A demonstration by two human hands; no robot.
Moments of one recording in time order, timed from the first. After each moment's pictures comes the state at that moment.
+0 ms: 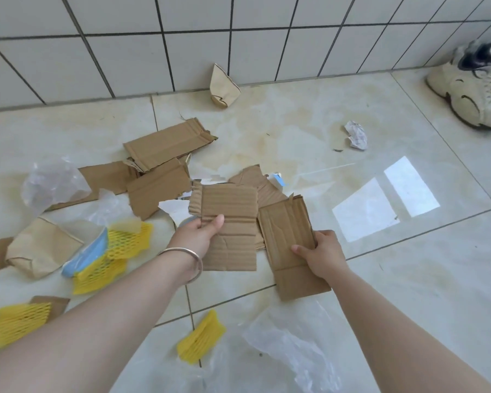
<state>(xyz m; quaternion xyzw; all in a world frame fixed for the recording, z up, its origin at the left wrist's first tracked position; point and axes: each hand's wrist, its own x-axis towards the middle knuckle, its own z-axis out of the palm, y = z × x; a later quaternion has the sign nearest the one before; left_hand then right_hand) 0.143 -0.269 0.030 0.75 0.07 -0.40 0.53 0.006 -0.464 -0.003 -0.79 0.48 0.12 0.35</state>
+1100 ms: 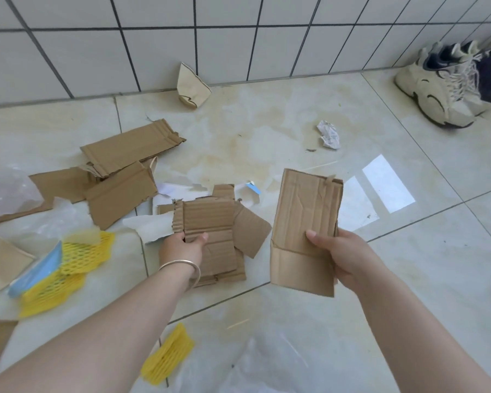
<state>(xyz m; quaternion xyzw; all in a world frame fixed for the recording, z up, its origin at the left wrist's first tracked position) 0.123 -0.311 -0.015 0.83 0.12 -0.32 0.44 -0.024 -0.502 0.054 -0.54 0.54 0.01 0.65</state>
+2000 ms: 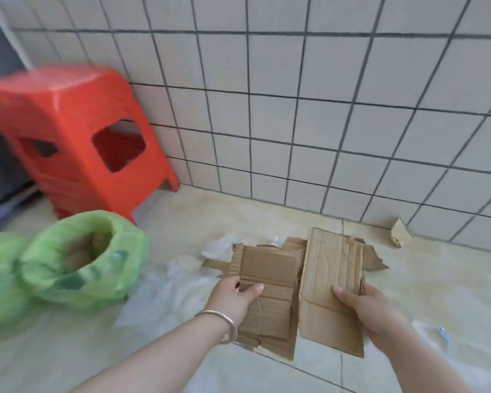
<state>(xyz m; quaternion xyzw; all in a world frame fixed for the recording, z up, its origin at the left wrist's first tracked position) 0.096 0.006 0.254 0.81 0.14 -0.16 0.55 0.103 -0.237 0.214 -0.71 0.27 0.15 0.64</state>
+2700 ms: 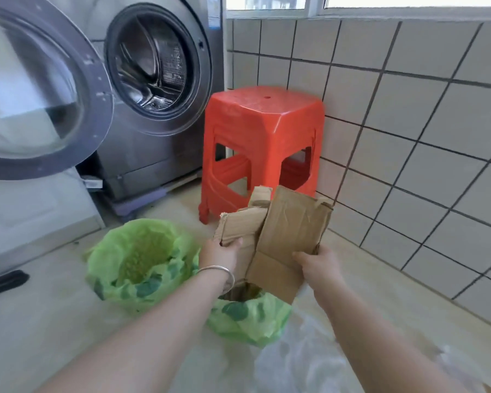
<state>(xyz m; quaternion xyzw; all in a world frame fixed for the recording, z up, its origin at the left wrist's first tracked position) 0.168 0.385 0.295 0.70 0.39 0.17 0.57 0.231 0.239 0.298 -0.77 0.04 0.18 0.61</state>
